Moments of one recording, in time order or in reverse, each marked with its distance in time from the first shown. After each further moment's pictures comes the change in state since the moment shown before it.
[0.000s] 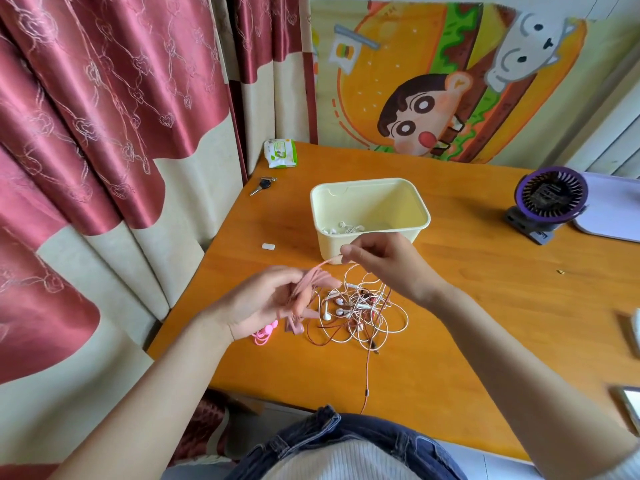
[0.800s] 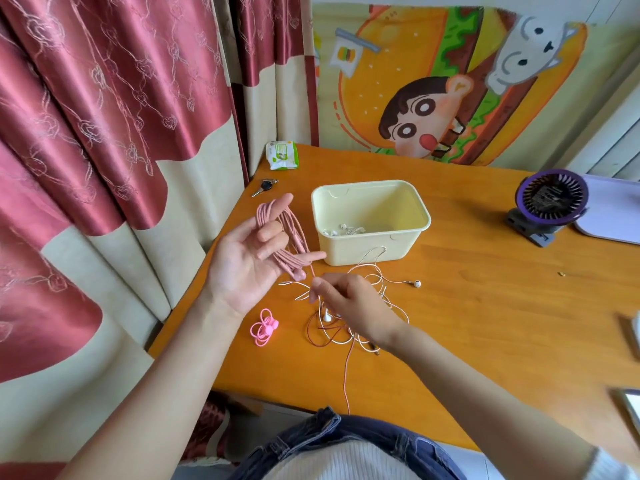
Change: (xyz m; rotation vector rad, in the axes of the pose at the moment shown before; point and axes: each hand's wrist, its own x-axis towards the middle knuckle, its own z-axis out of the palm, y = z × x) left_hand 0.009 0.015 -0.021 -0.796 -0.058 0.419; right_hand -0.019 -0.001 0.058 0.055 -0.103 0.081
